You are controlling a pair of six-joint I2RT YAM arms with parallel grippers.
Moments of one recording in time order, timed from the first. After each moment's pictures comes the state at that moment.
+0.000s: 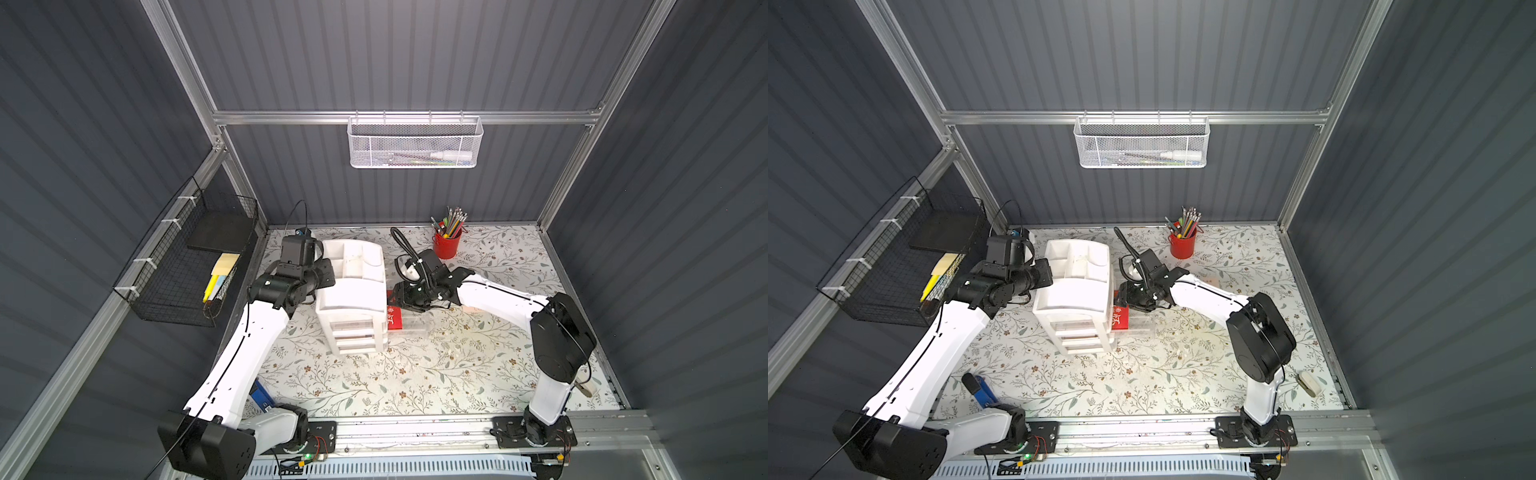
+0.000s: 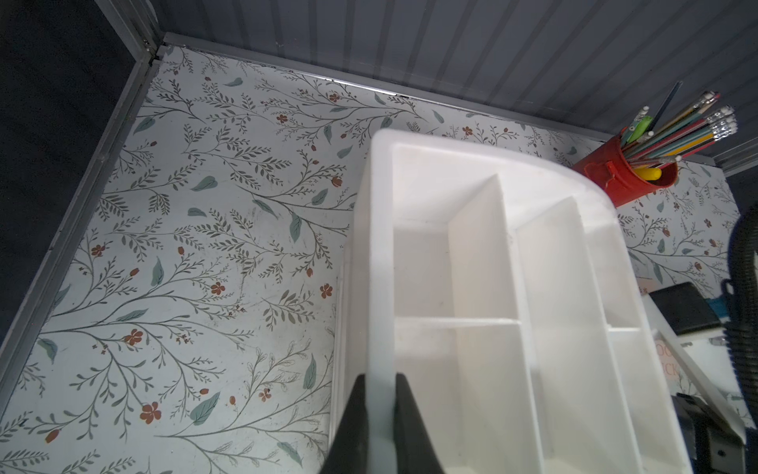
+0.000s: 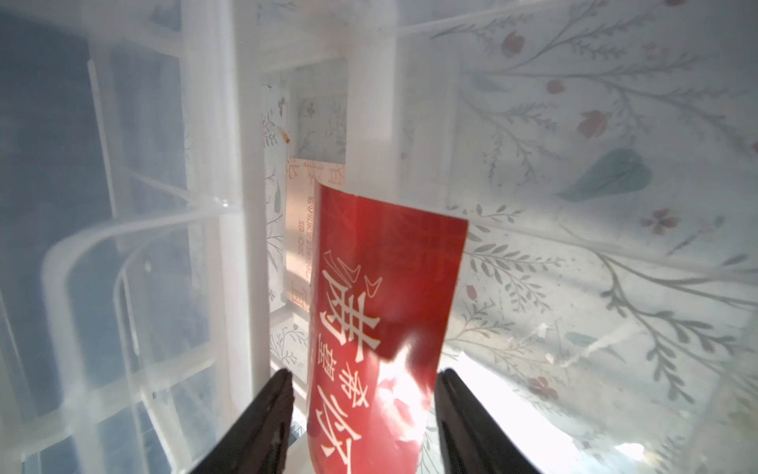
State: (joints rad) left arm -0.29 1.21 1.25 -0.77 -0.08 -0.34; right arm 0.71 1.82 1.33 -0.42 -0.41 0.75
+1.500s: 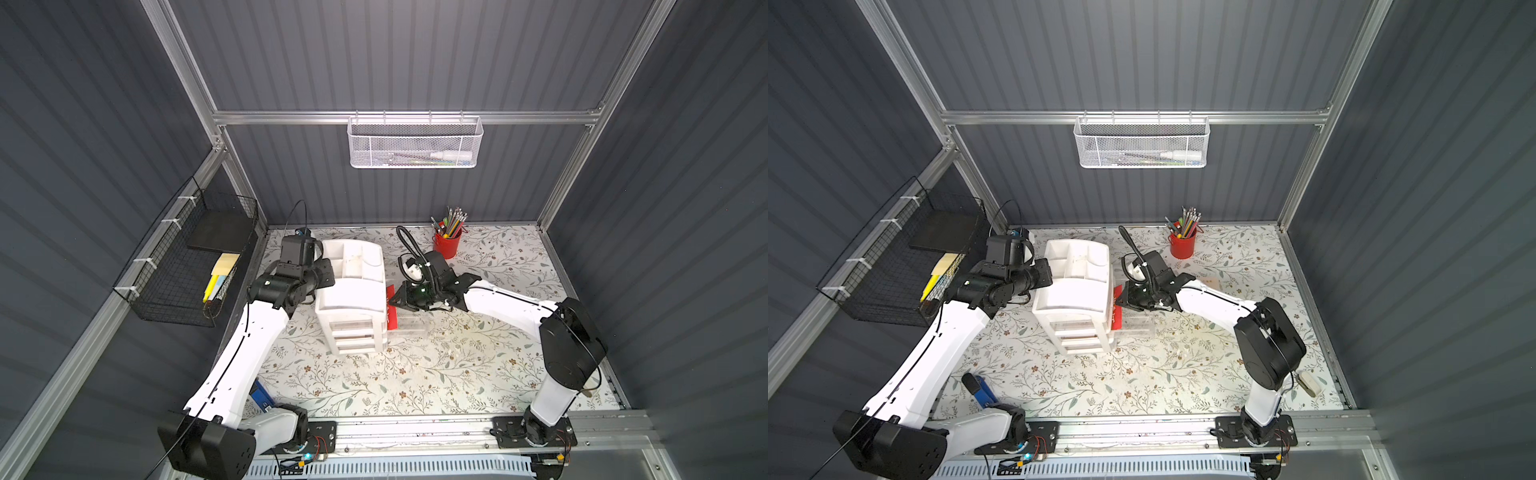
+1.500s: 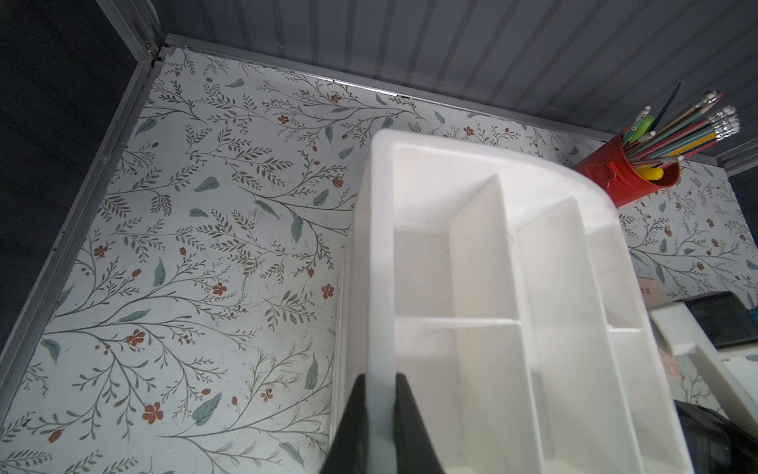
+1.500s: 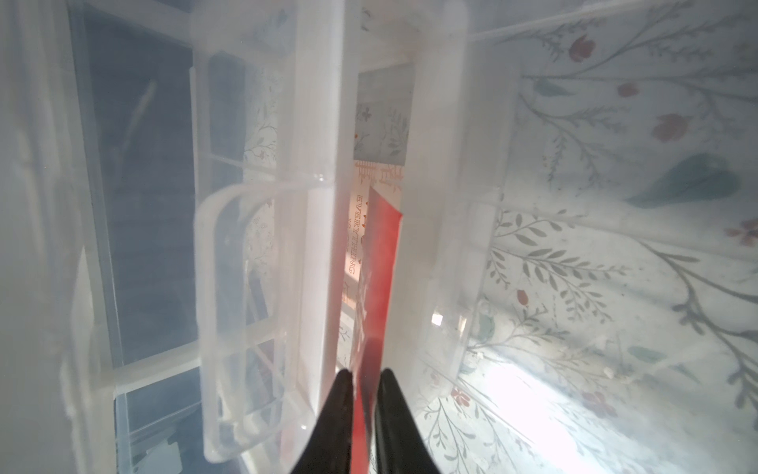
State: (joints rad) left arm -0.29 1.21 1.25 -0.77 -0.08 -0.34; right arm 0.70 1.76 1.24 -0.27 -0.49 0.78
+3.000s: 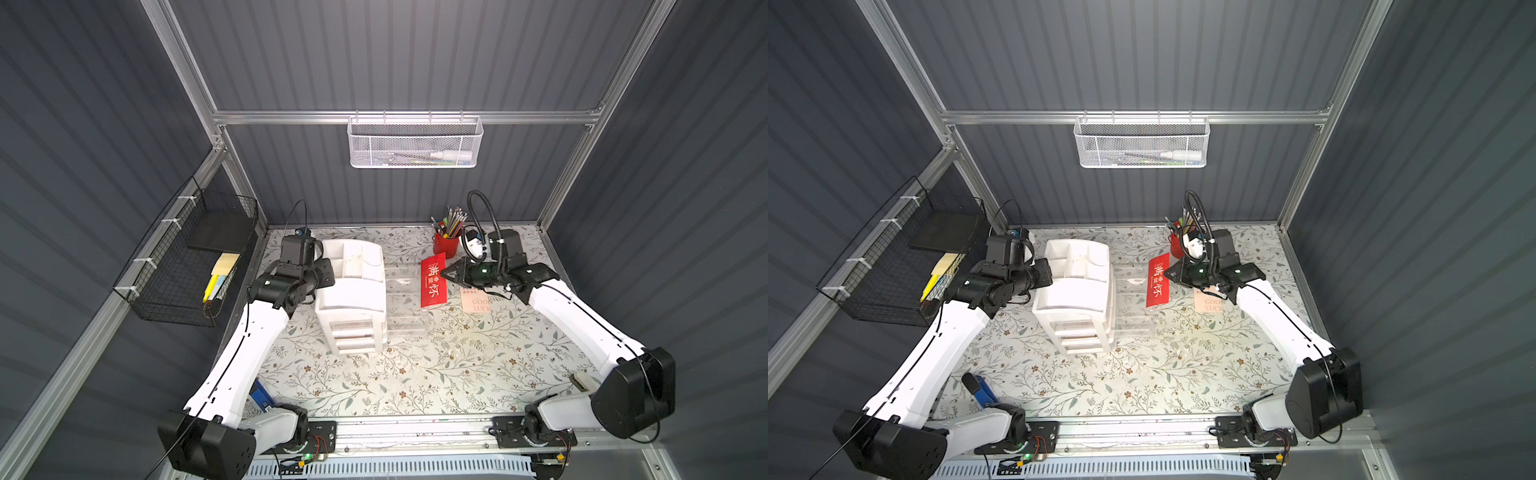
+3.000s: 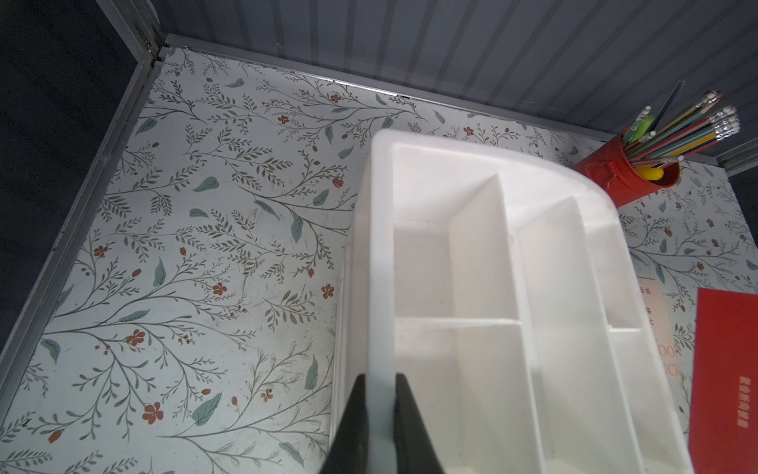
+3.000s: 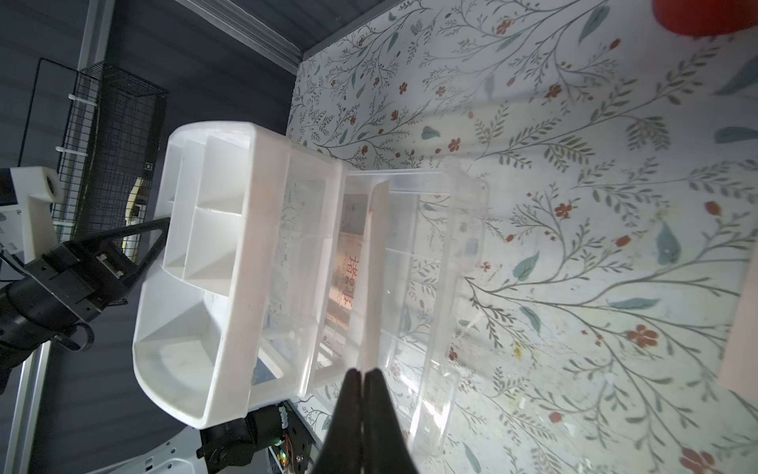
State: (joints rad) left arm -0.29 1.21 1.25 -0.77 -0.08 -0.34; right arm 0.32 1.38 1.18 -0.51 -0.59 0.54
